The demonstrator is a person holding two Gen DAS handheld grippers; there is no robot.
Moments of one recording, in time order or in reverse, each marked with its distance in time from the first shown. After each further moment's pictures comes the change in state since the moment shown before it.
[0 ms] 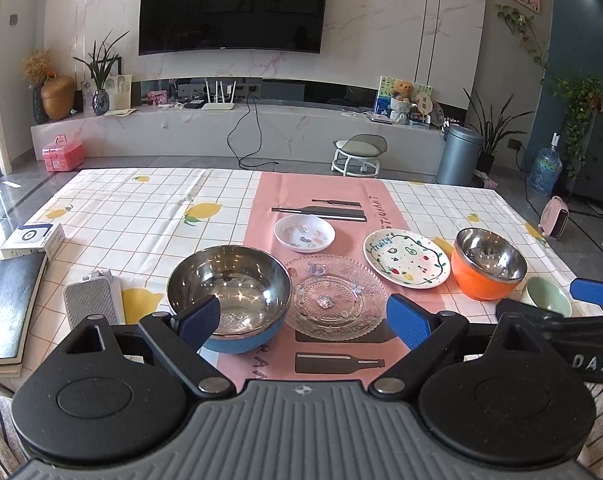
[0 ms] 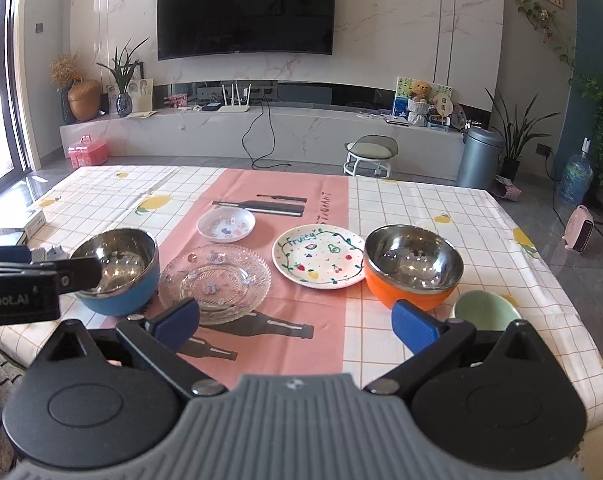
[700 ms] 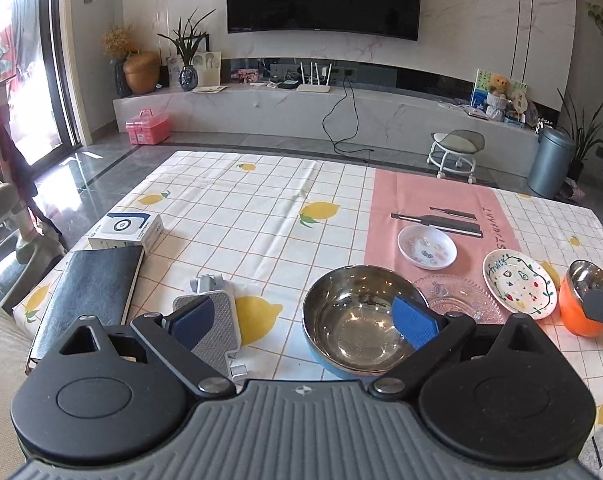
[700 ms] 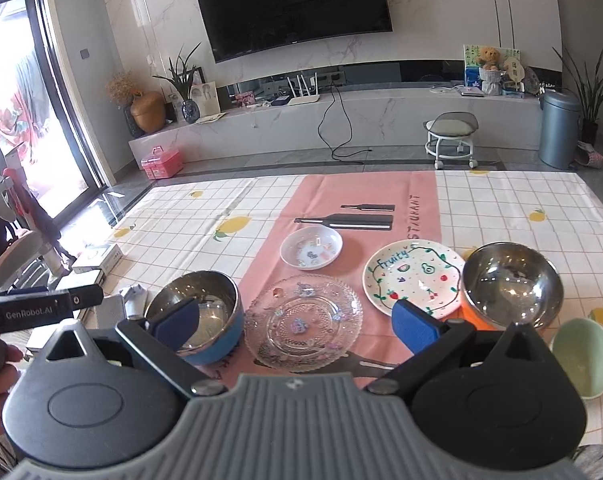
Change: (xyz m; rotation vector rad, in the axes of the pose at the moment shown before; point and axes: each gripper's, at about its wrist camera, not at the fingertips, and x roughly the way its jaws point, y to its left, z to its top) left arm 0.017 0.067 0.040 -0.076 0.085 0.255; right arm 0.044 0.010 0.060 0.097 0.082 0.302
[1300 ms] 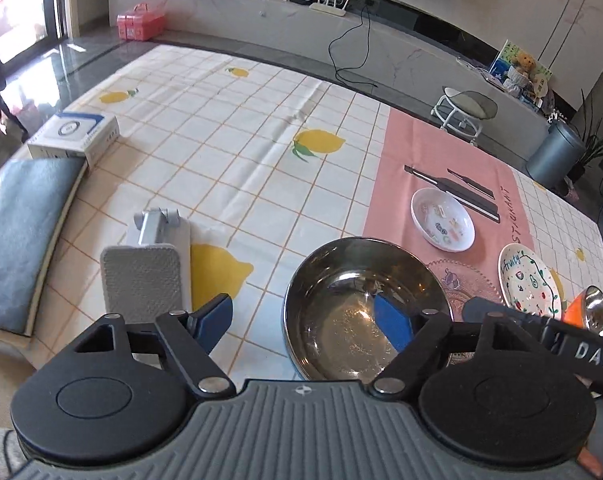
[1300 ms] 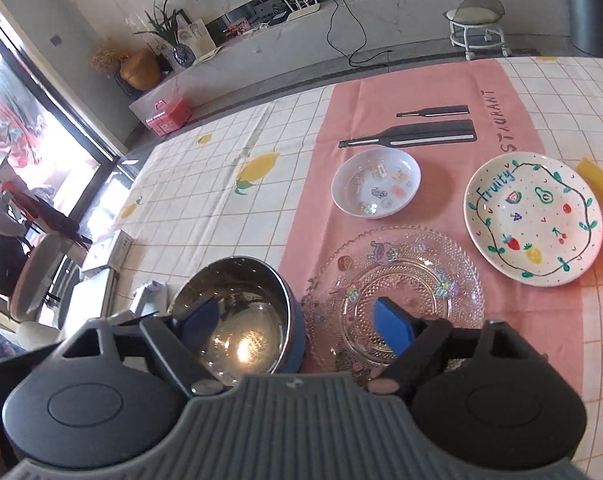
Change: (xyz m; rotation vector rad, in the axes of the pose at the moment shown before) left arm 0.096 0.022 0.008 -0.200 0.255 -0.107; right arm 0.150 0.022 0.015 0.167 0.268 0.099
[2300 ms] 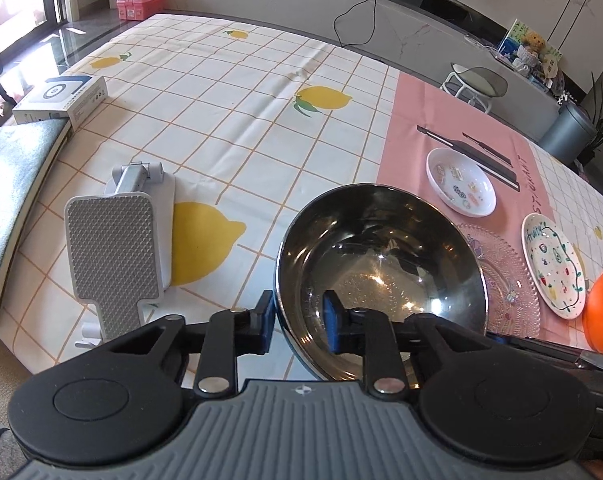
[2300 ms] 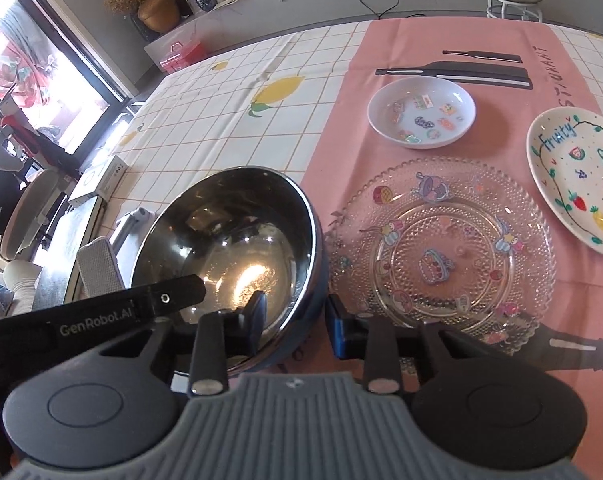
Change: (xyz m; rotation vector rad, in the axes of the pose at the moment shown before) left arm 0.037 -0.006 -0.021 0.020 0.053 0.042; right arm 0.057 0.011 -0.030 -0.091 0.130 0.020
